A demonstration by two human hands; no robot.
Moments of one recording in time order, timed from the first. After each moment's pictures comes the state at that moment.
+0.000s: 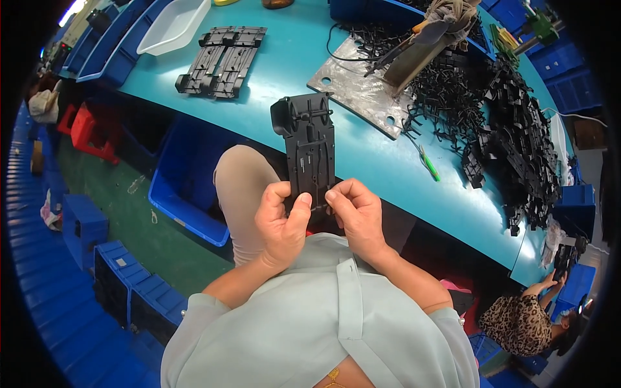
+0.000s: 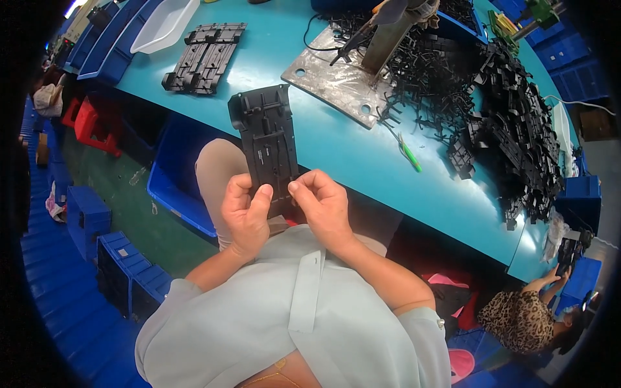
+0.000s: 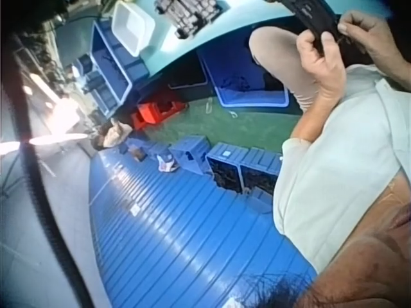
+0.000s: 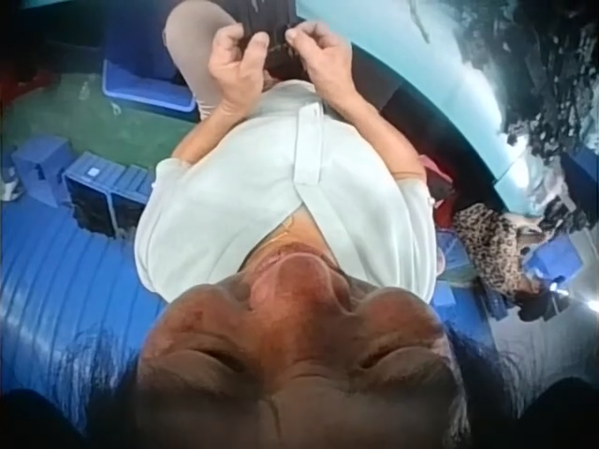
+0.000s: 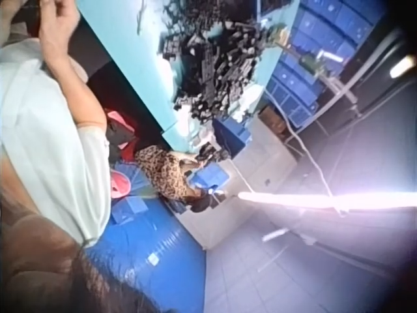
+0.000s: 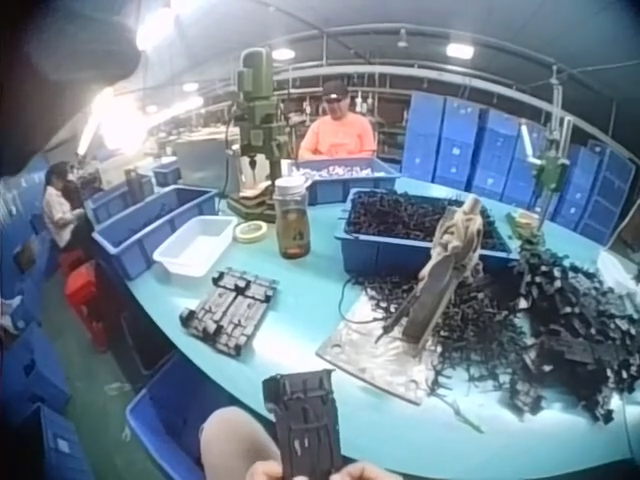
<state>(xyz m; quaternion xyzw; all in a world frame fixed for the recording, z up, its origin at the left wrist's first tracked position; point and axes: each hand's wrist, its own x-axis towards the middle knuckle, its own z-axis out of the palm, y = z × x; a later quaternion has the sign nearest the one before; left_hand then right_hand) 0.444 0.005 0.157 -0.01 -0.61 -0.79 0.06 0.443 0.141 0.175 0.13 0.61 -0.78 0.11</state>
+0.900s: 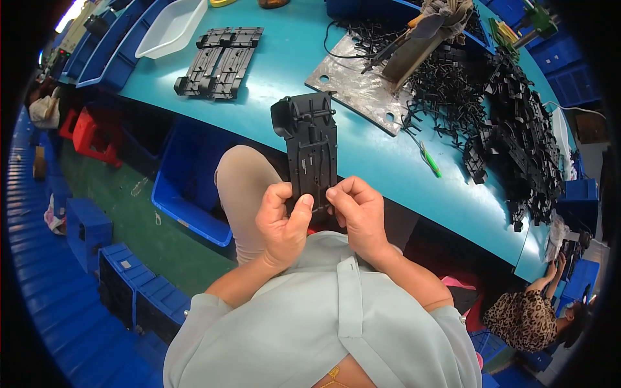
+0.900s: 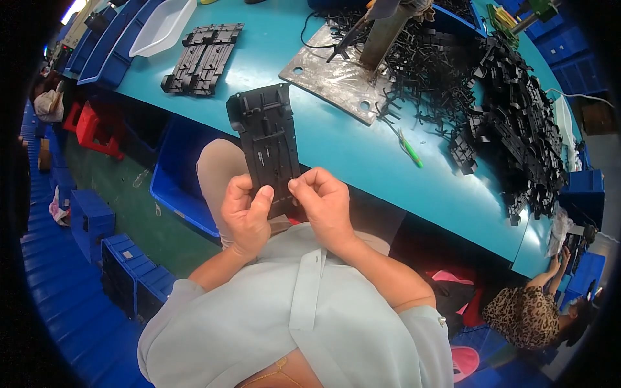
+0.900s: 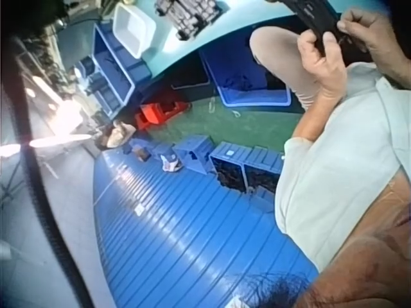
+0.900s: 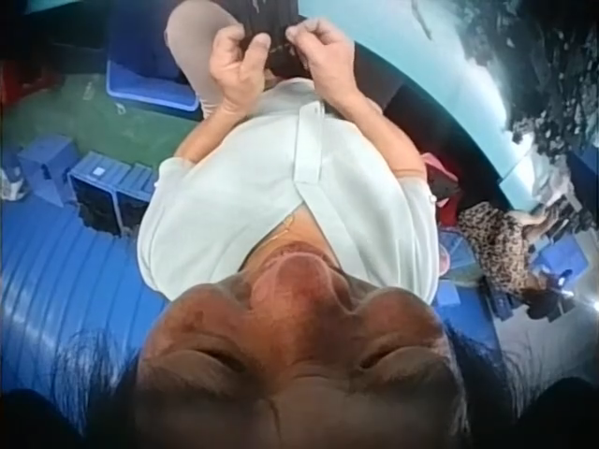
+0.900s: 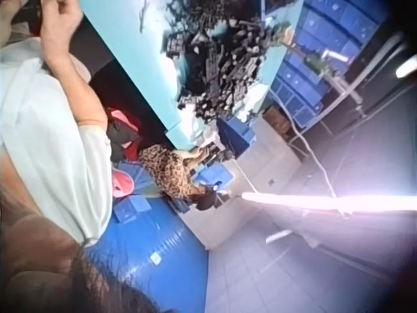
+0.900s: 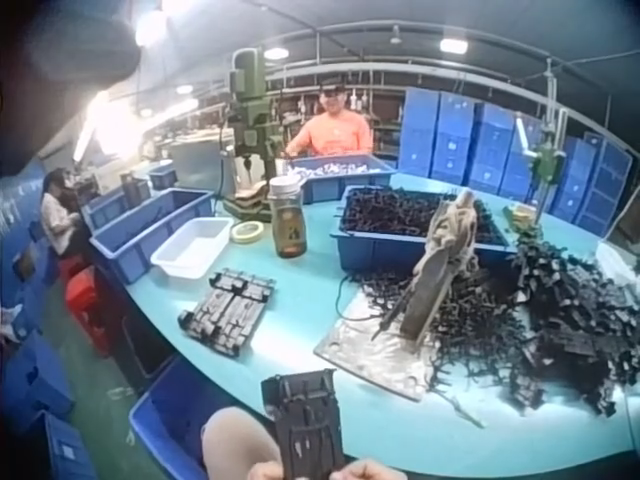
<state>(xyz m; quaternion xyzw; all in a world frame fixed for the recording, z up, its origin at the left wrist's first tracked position) 0.445 0.007 0.164 -0.02 -0.58 -0.81 0.05 0.443 0.138 0.178 0.17 0.56 -0.81 0.10</state>
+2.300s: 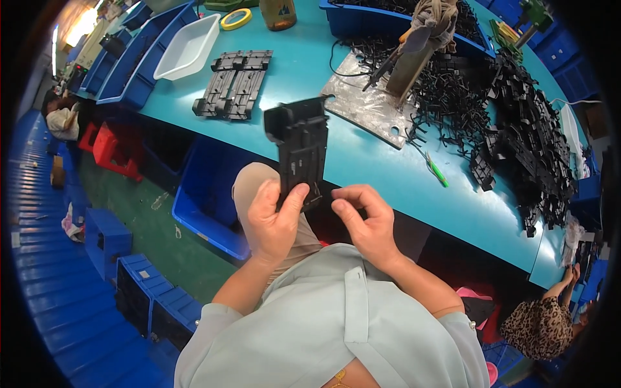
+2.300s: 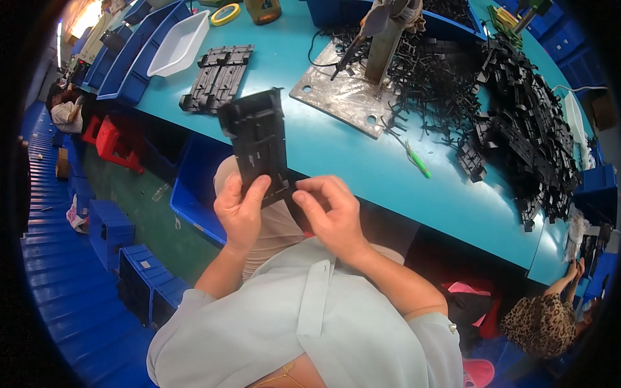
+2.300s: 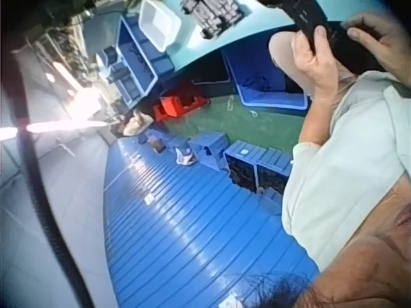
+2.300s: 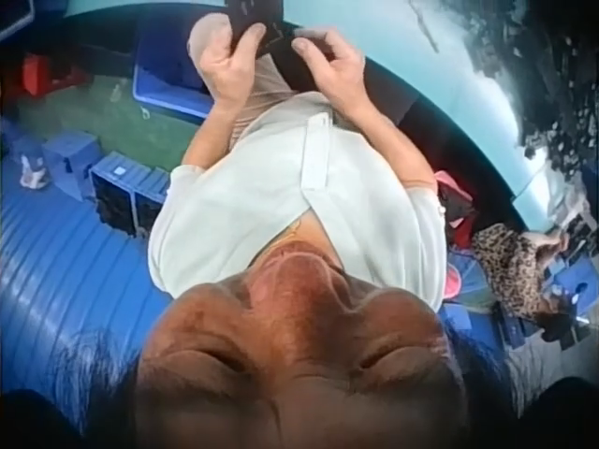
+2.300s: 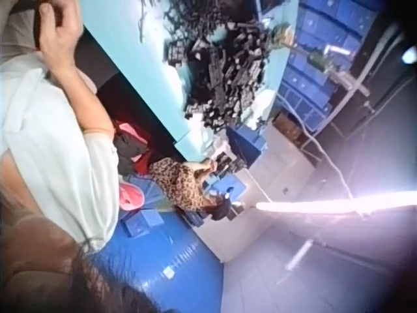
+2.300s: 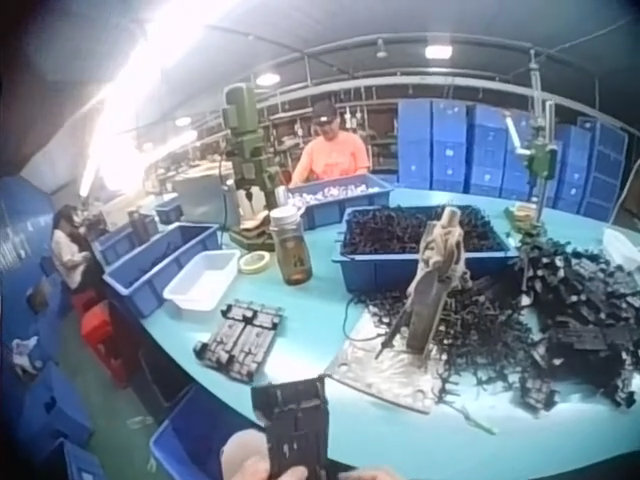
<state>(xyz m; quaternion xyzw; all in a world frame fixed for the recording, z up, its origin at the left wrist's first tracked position) 0.414 -0.012 0.186 -0.03 -0.77 -0.62 0.12 0.441 0.145 0.177 0.01 0.73 -0.68 -0.05</state>
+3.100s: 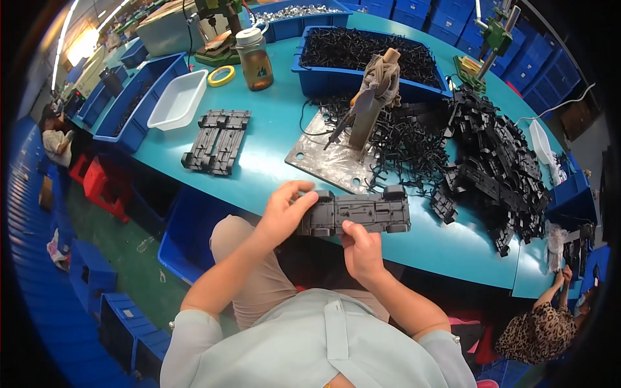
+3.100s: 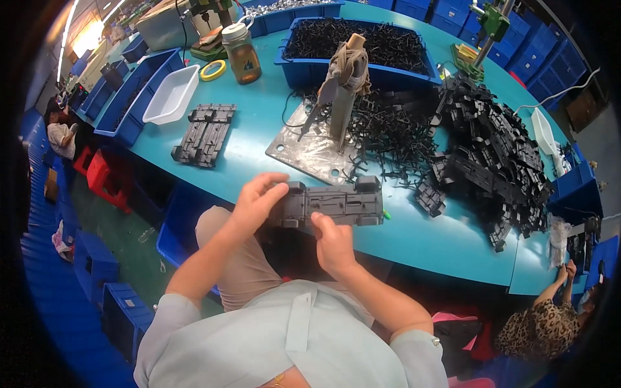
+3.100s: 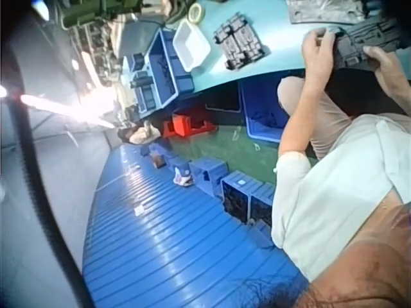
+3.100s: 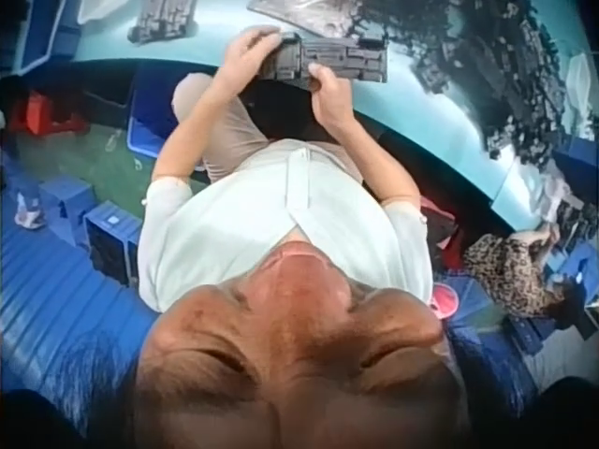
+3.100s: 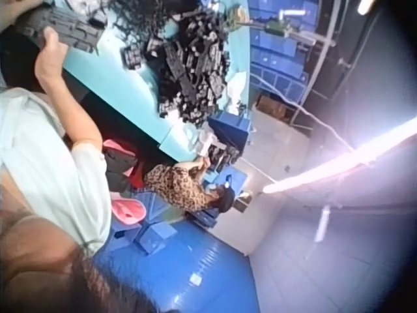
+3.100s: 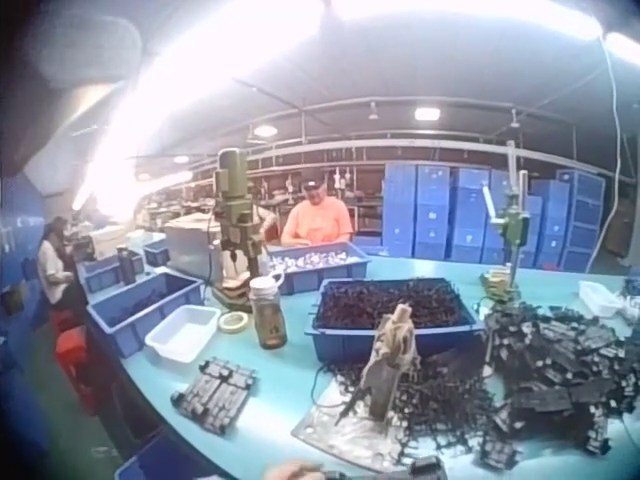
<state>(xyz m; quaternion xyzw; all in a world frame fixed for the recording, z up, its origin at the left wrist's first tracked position) 0.333 0.029 0.191 -0.13 -0.73 -0.66 -0.10 0.420 0.183 0.163 0.18 0.40 -0.90 -0.02</state>
